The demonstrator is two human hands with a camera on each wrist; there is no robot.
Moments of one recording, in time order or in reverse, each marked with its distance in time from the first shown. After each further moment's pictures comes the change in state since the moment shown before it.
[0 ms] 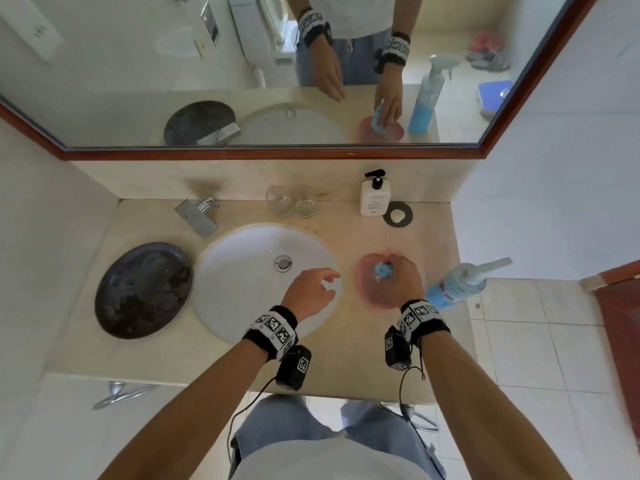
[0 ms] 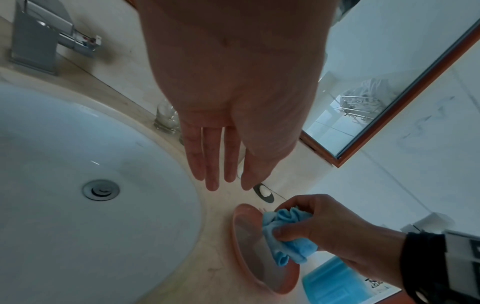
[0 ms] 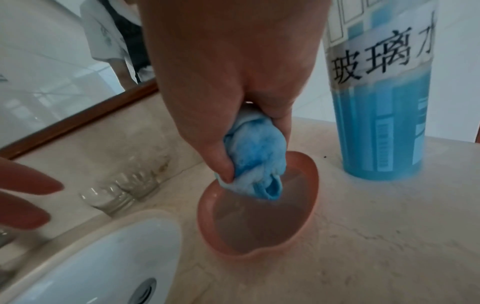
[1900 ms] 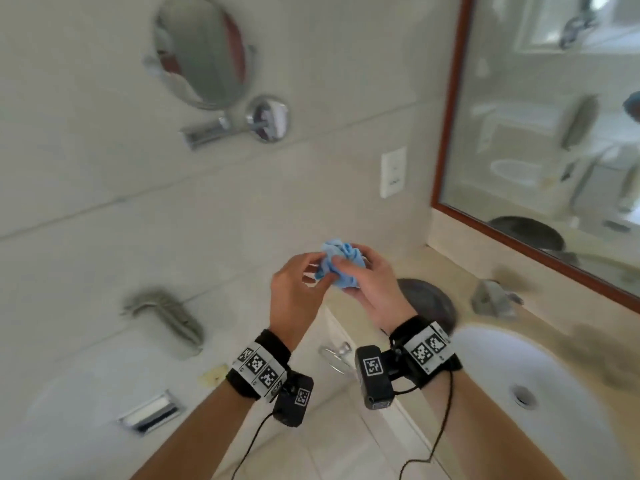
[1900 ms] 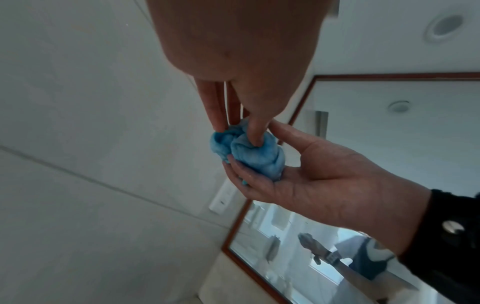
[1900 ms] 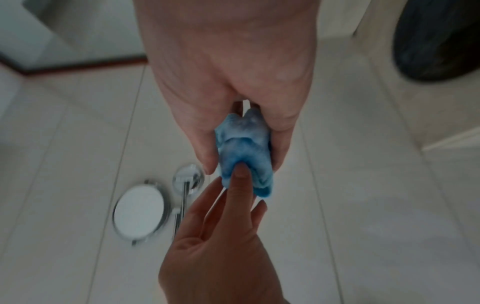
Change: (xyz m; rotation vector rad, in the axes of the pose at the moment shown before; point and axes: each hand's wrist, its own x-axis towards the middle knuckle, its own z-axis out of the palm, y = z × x) left_hand -0.466 -0.156 -0.214 -0.140 1.539 -0.171; right_hand -0.365 -0.512 0.097 1.034 -1.088 -0.495
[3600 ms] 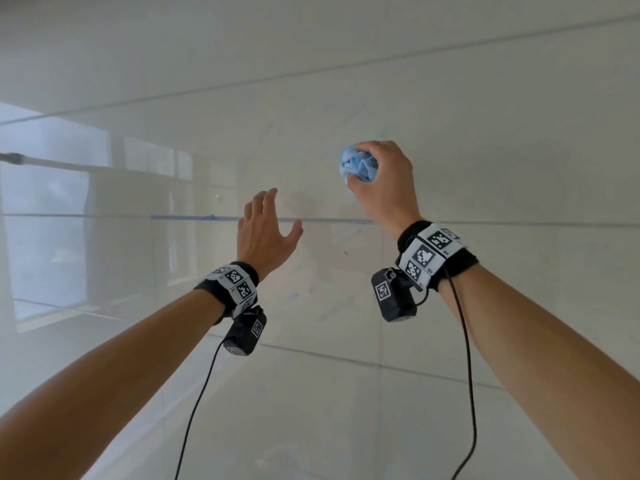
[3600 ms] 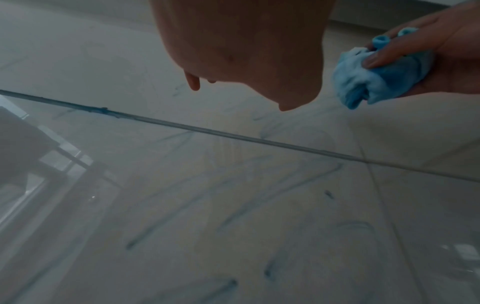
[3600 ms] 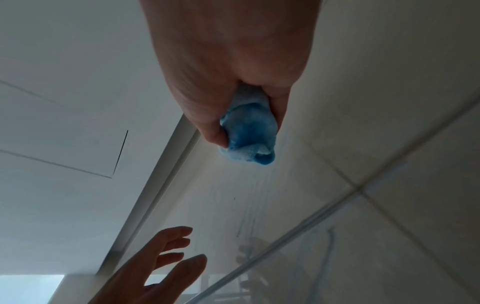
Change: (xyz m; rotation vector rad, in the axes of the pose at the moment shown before) left_hand 0.066 -0.007 -0.753 1.075 0.852 -0.011; right_hand -0.066 -0.123 0.740 -0.457 -0.531 -1.381
